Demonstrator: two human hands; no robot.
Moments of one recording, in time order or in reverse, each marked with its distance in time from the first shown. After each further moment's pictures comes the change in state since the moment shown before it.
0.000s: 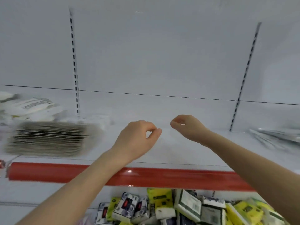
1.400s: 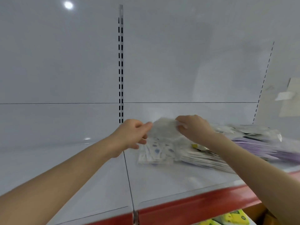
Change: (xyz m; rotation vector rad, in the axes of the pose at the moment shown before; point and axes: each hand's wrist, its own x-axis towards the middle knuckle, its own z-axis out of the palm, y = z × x) left_hand 0.170 0.266 0.276 -0.469 -0.424 -0.256; right_hand -0.025 0.330 -0.281 -0.690 0.228 0.023
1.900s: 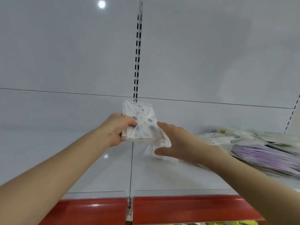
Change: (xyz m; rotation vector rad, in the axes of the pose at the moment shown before) left_hand -0.009 -0.006 -0.016 -0.570 0.309 -0.297; right_hand -0.025 -0.047 0.000 0.271 -0.337 -0.322
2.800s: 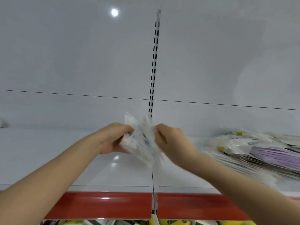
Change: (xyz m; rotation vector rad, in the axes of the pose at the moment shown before) left_hand -0.011 -0.013 -0.064 0.232 -0.069 -0.093; right_hand 0.012 -0.071 0.017 0.257 0.288 -0.050
